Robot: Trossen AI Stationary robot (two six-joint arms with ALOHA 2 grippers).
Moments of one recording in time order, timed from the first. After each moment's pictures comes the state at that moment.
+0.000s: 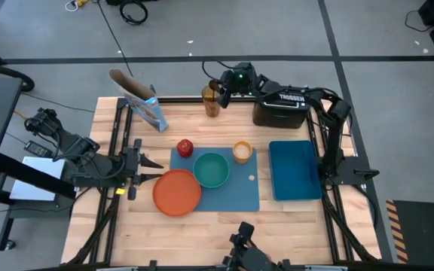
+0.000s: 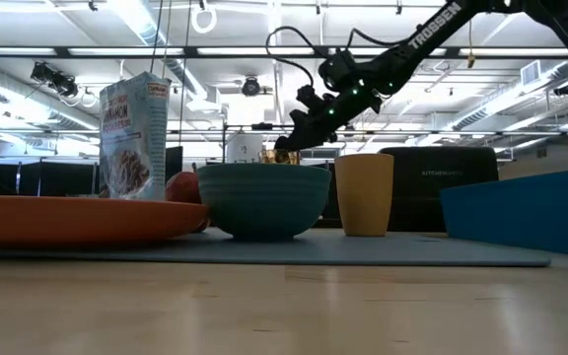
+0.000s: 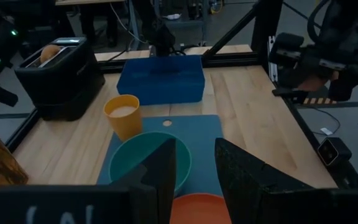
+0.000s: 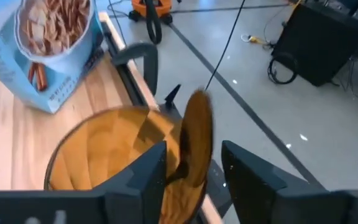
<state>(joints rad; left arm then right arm) -0.62 0.75 0.84 -0.47 -0.62 -0.20 -0.65 1.91 1.40 0.09 -0.13 -0.19</state>
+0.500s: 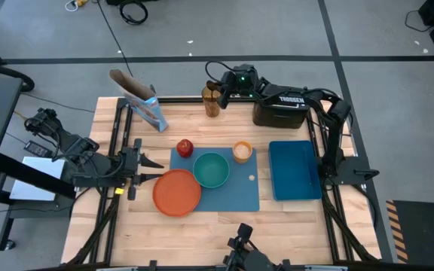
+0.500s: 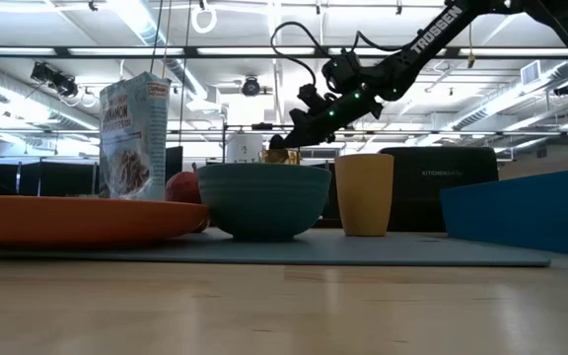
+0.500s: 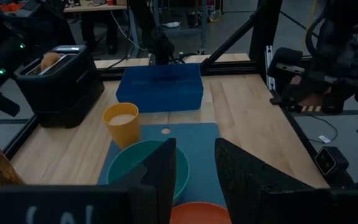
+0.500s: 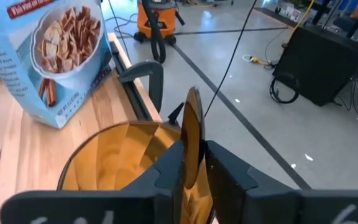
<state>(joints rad) -0.62 0.75 0.84 -0.43 -0.62 -0.19 -0.64 1.91 1.34 0.24 -0.15 -0.19</state>
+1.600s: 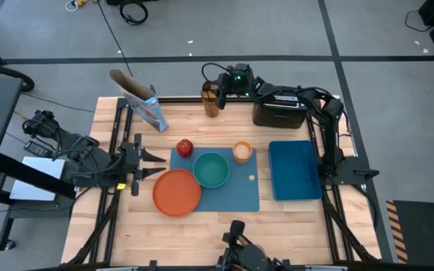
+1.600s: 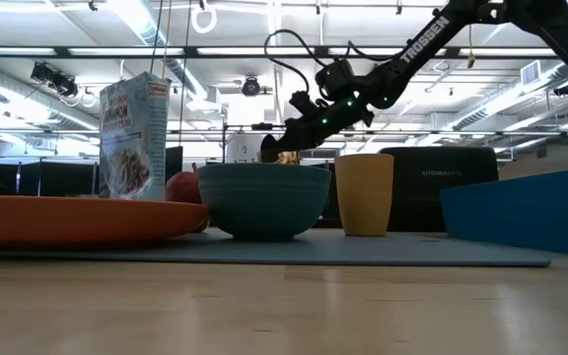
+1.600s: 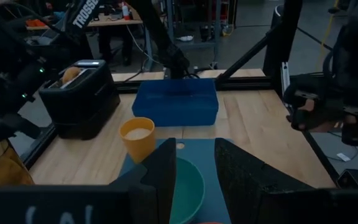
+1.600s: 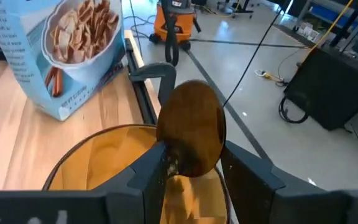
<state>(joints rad) -0.56 0.75 0.84 -0.36 -0.63 -0.13 -0.65 1.99 1.41 0.26 -0.23 -0.30</state>
